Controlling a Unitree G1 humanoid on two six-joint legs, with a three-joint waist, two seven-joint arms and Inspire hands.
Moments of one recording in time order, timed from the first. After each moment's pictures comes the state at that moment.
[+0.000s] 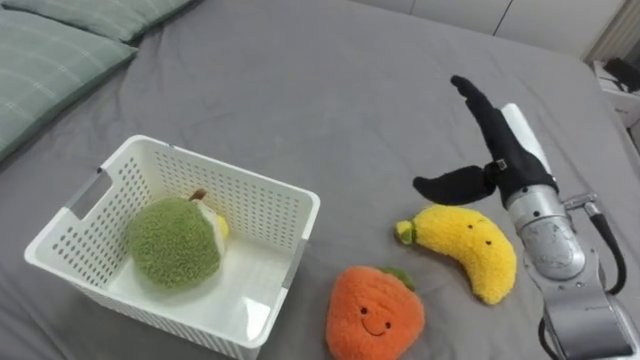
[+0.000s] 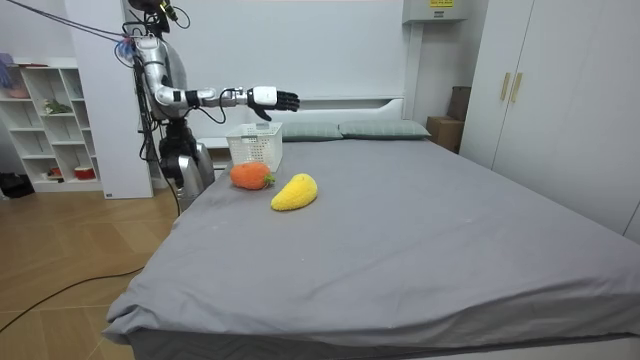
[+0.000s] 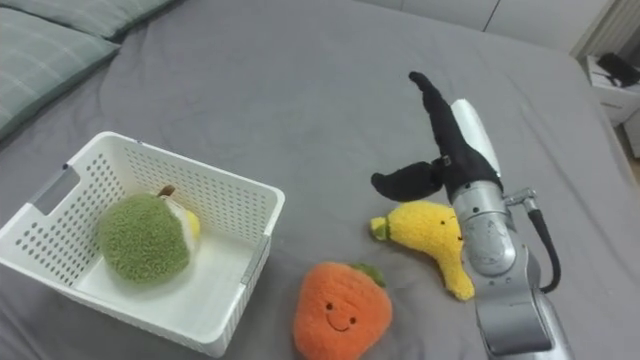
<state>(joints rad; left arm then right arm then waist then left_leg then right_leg) 0.22 0.19 0.22 1.08 -0.03 0.06 0.11 -0.09 -0.35 0.01 0.05 -0.32 0.13 -0.01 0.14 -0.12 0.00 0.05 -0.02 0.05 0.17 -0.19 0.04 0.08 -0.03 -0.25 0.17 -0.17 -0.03</state>
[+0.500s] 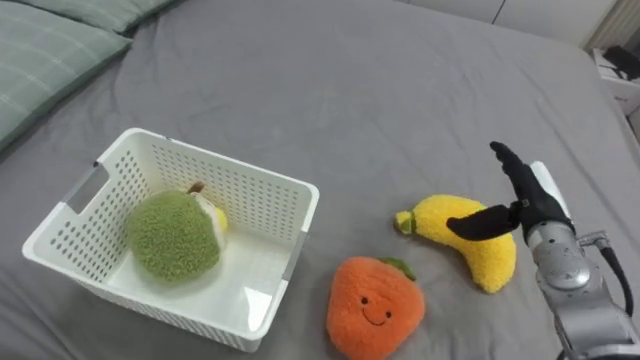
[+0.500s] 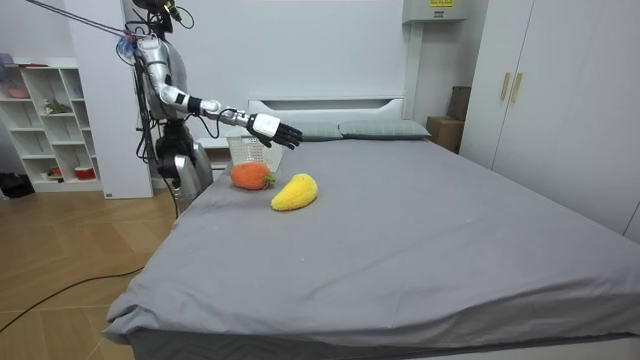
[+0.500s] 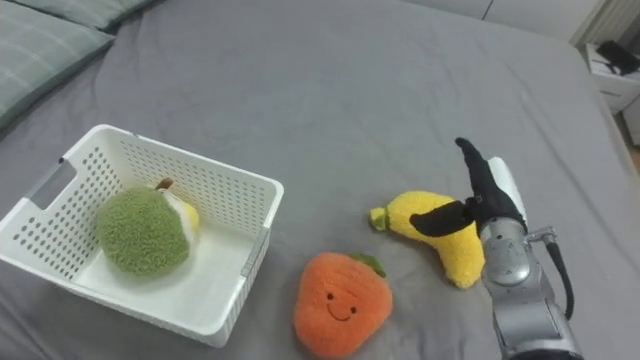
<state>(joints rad) 0.22 0.20 0.18 1.06 -0.04 0.07 0.12 -0.23 -0.40 -0.01 0.50 -0.24 0.12 -0.07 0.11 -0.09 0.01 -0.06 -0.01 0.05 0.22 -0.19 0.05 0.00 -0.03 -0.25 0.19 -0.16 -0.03</state>
